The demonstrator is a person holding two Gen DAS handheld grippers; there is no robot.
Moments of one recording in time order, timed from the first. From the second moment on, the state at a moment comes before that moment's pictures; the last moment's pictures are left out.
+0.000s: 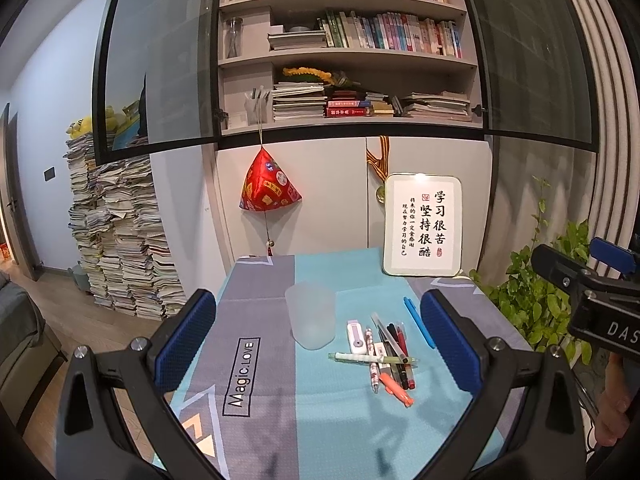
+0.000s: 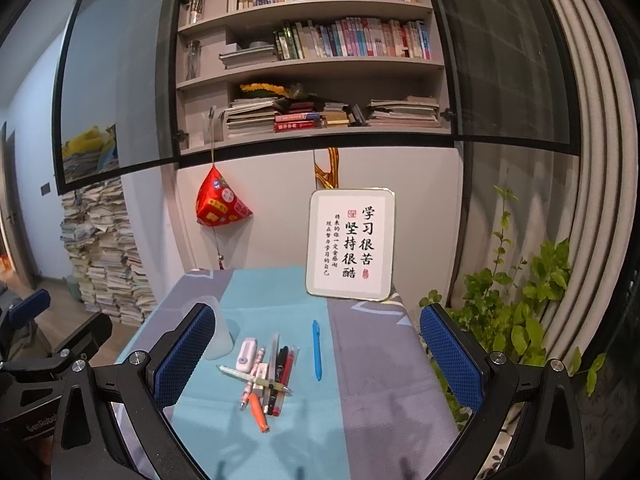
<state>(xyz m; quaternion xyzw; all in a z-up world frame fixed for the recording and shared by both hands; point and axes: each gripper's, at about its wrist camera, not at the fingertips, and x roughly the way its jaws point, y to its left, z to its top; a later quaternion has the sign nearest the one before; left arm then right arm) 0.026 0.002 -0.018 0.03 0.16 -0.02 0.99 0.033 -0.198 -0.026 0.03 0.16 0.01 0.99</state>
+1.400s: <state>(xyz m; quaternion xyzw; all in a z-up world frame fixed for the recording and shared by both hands) 0.189 -0.008 -0.157 0.02 0.42 -0.02 0.91 0.213 -0.228 -0.172 0.04 0.39 0.01 0.92</state>
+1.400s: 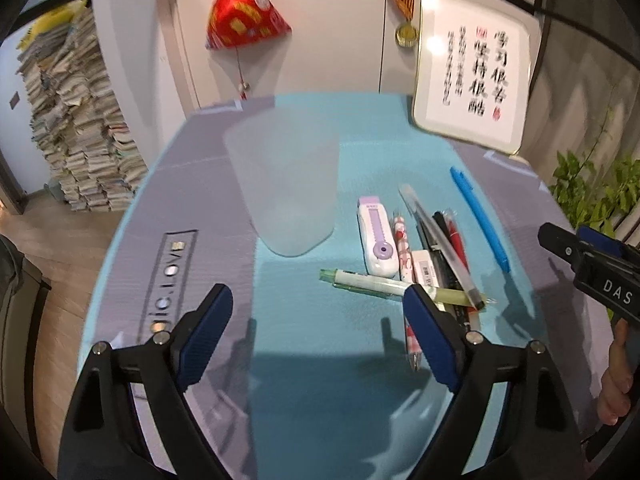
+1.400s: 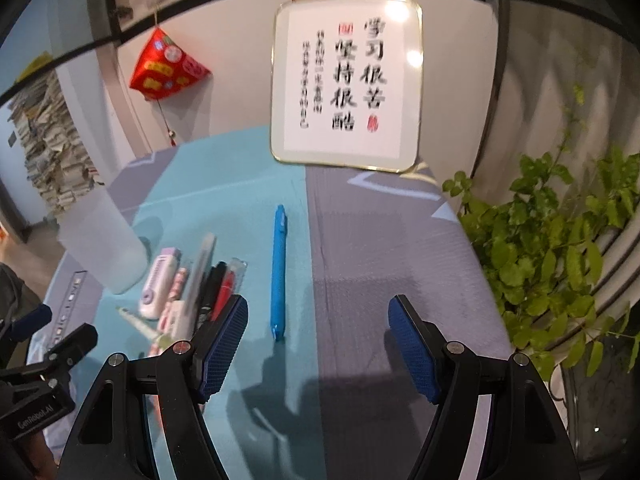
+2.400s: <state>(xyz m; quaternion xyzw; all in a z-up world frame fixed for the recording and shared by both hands) 0.240 -0.010 -0.185 -0.07 0.53 -0.05 0.84 0.240 -0.225 -0.203 0.04 0.47 0.06 0.88</state>
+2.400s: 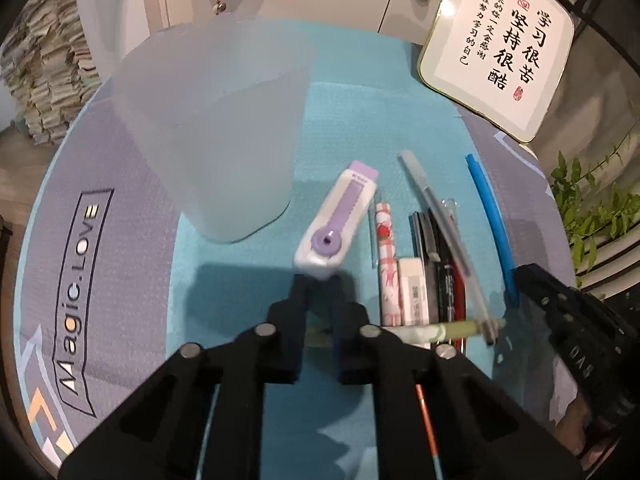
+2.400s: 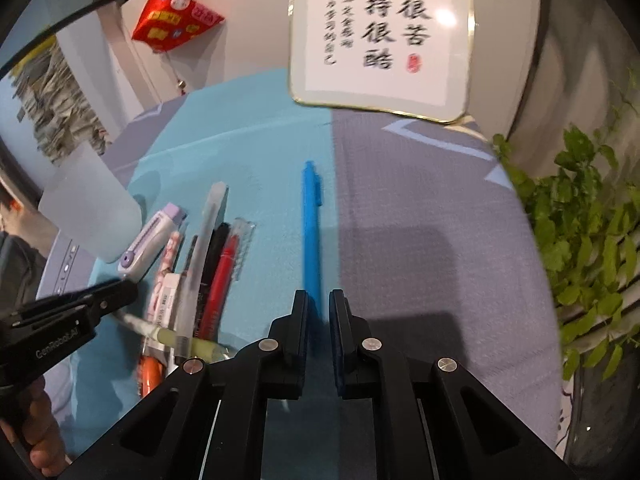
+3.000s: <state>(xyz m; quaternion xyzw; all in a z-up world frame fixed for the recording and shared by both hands) 0.204 -0.001 -0.164 -0.04 0.49 -0.08 0.87 0.245 -0.227 -0.199 0.05 0.46 0.07 0.89</state>
